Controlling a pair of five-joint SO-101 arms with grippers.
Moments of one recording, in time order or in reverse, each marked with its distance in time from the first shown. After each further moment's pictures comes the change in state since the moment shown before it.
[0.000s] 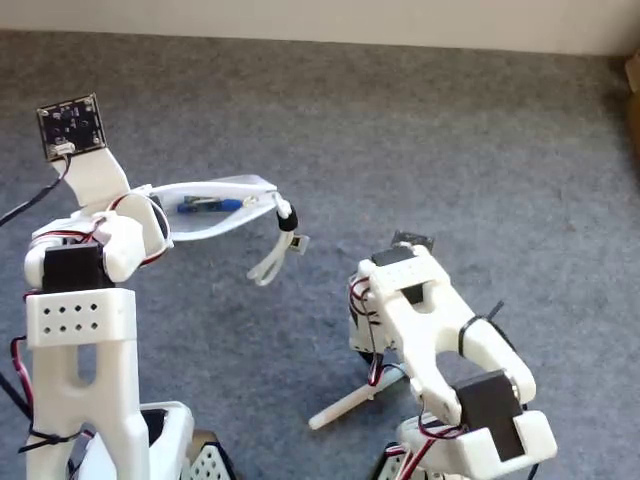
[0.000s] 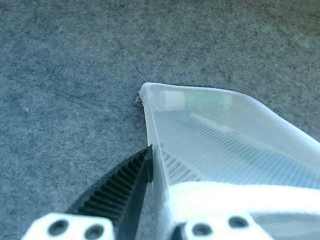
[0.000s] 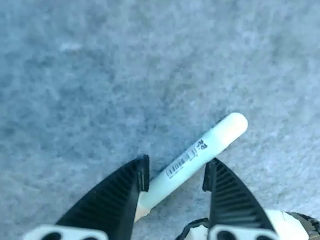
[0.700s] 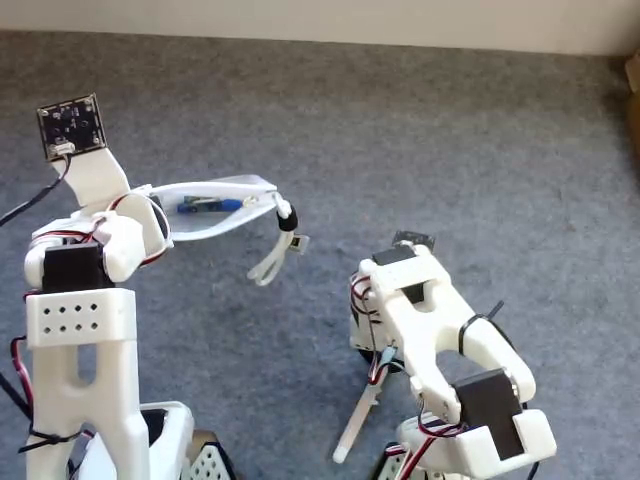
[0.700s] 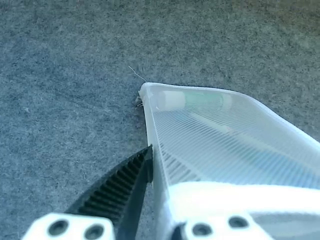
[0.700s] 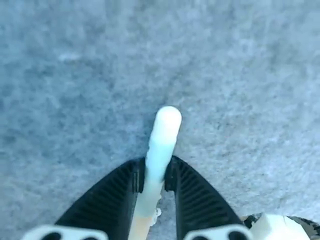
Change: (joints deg) left arm 0.0 0.0 0.0 0.0 0.0; right arm 0.2 0.3 -0.1 -0.7 0.0
